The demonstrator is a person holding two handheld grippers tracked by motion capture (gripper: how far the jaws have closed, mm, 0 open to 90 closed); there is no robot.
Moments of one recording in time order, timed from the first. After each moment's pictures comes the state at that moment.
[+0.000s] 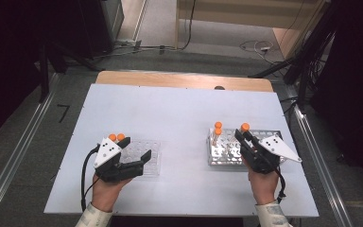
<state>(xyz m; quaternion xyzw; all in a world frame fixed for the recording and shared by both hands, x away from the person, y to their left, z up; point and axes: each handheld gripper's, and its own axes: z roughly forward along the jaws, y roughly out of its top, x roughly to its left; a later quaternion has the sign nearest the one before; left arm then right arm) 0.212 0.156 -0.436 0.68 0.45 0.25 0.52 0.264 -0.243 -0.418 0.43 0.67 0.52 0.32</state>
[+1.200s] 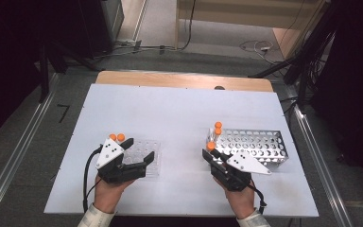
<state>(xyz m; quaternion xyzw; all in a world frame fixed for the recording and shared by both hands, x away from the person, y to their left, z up) 0.209 0.147 -0.435 0.68 0.44 0.23 0.53 0.227 -0.177 -0.436 0.34 0.74 0.54 0.23</state>
